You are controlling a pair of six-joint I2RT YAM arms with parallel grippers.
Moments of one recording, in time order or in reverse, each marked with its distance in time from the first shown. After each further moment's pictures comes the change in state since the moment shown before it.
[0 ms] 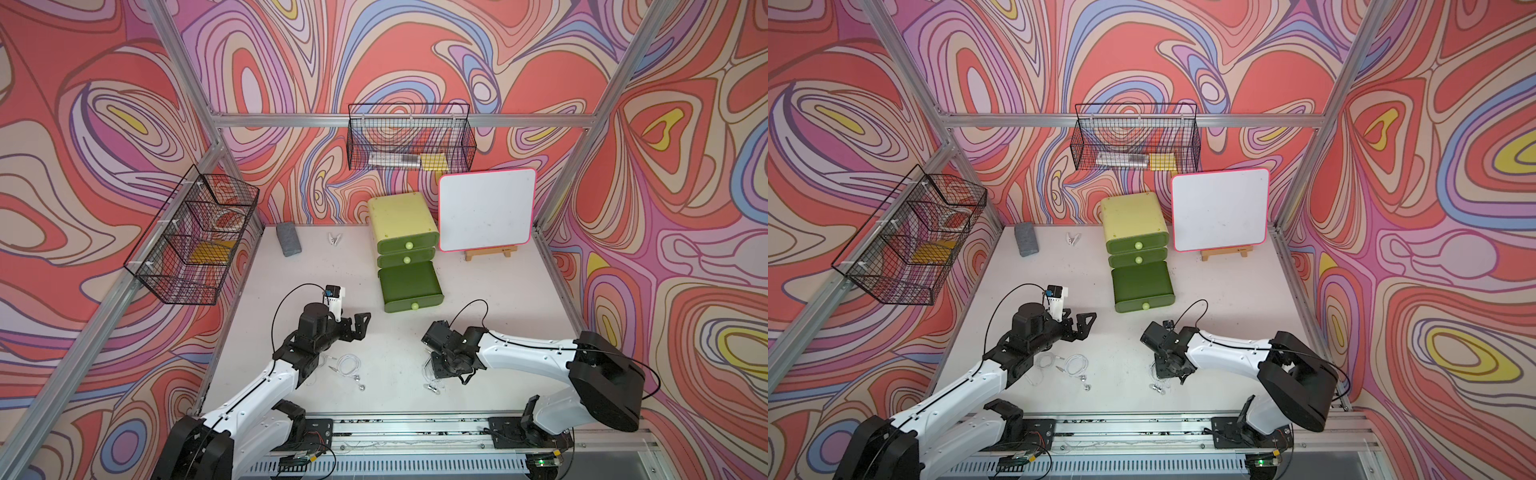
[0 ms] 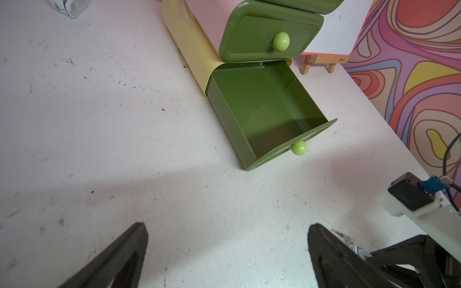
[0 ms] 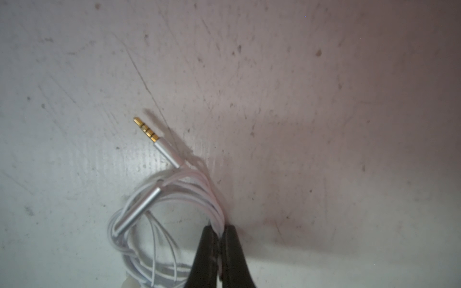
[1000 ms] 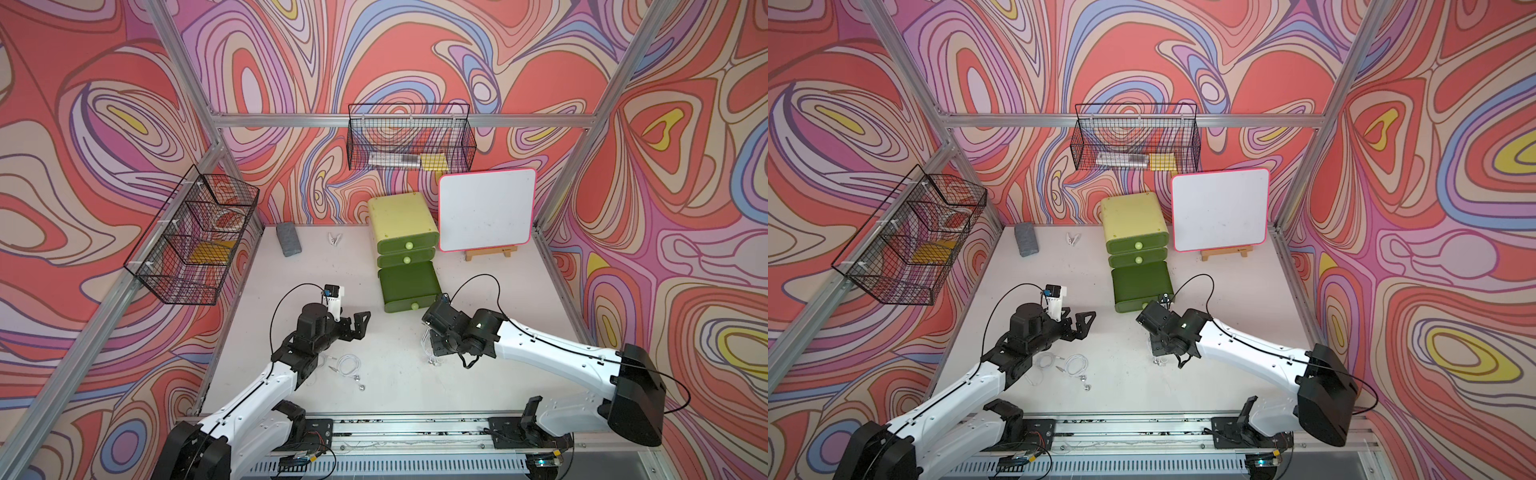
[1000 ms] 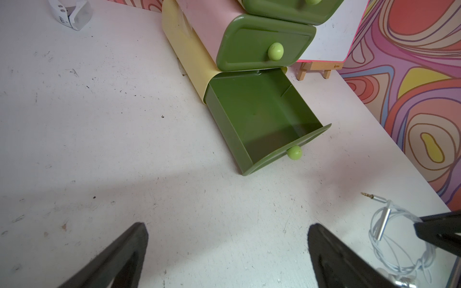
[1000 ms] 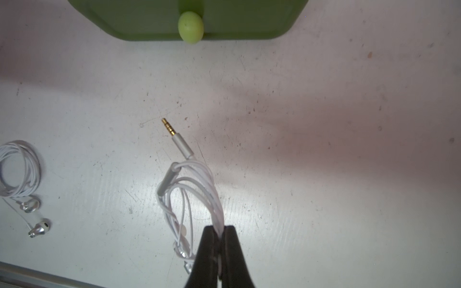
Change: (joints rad) left arm 0.000 -0.028 0.000 -0.001 -0.002 0.000; right arm 0.000 -0.115 0.284 -0.213 0.187 -0.101
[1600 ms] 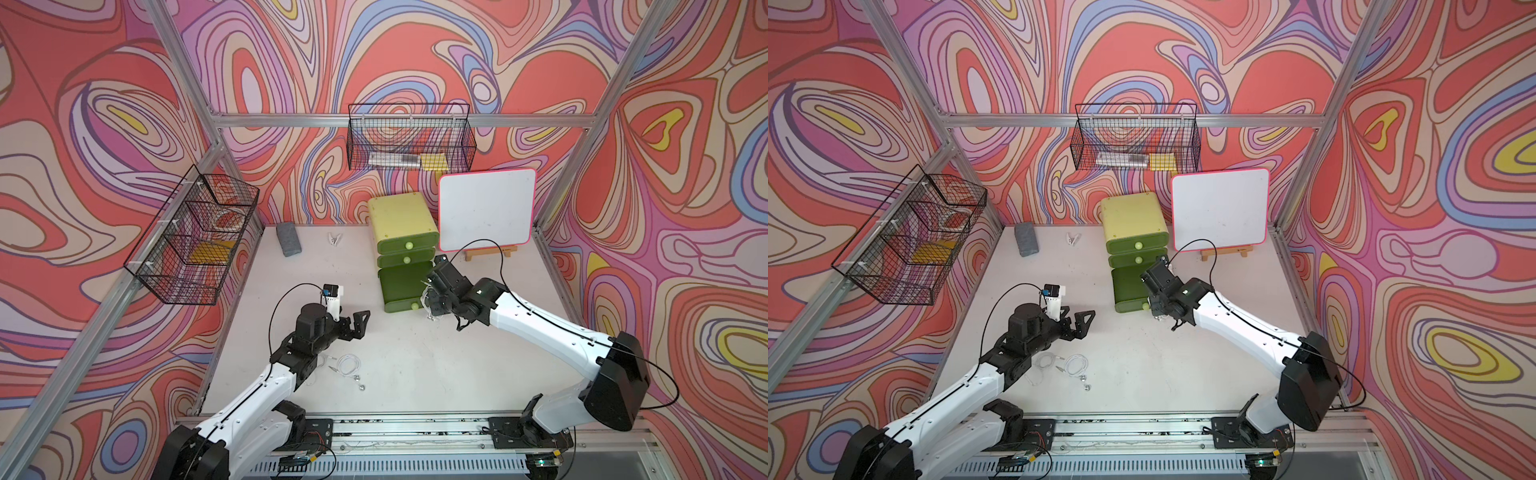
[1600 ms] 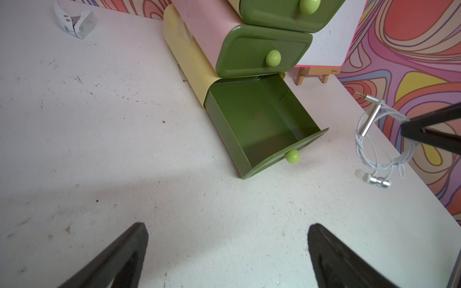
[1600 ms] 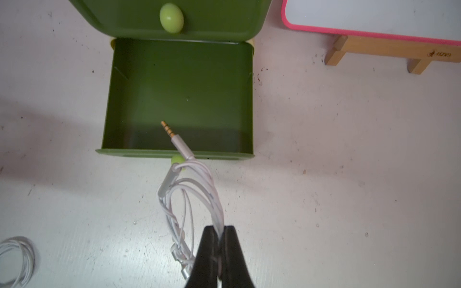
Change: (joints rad) left arm 0.000 -0.021 0.000 0.000 -0.006 0.000; right arm -0.198 0.132 0.214 0.131 0.088 -0.266
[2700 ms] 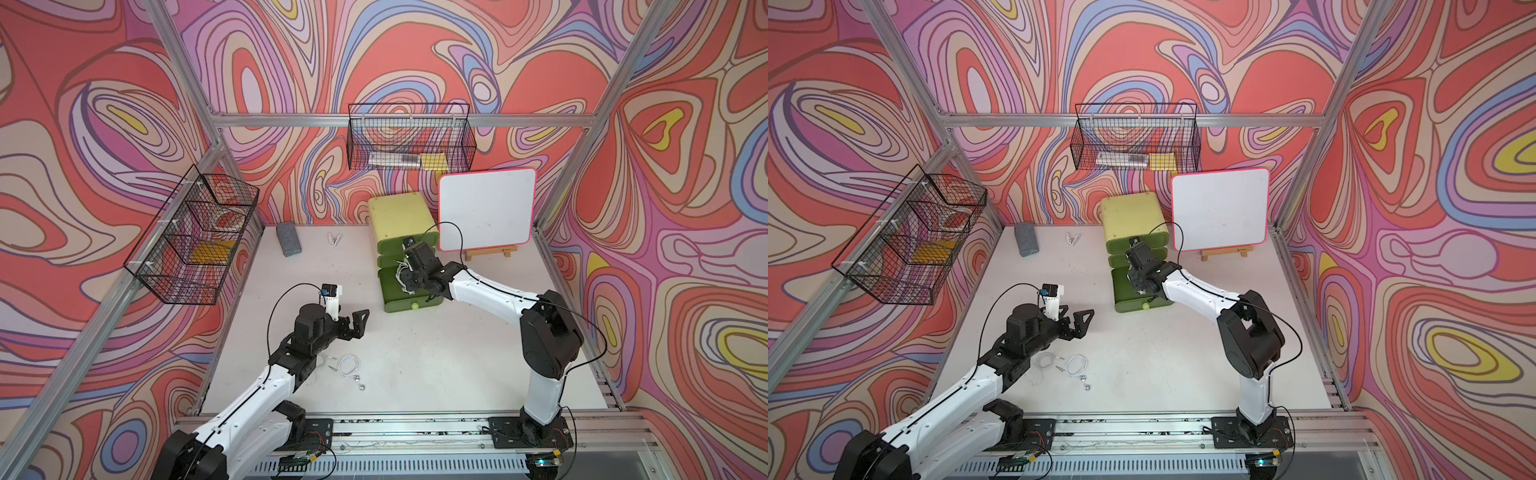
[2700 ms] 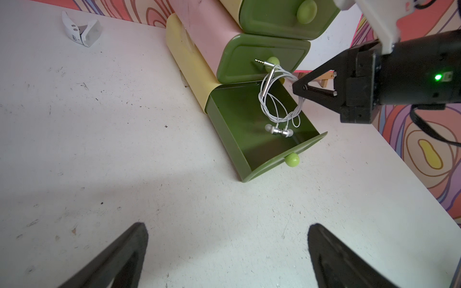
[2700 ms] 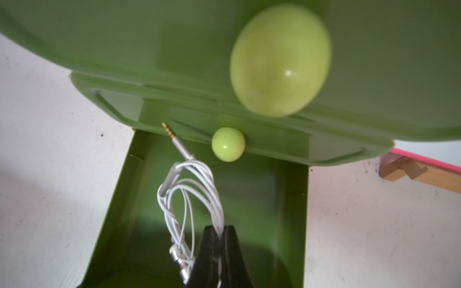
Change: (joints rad) left arm 0.000 -0.024 0.000 -0.007 -0.011 0.001; right arm -0.067 0.389 0.196 0.344 -0.073 -0.270
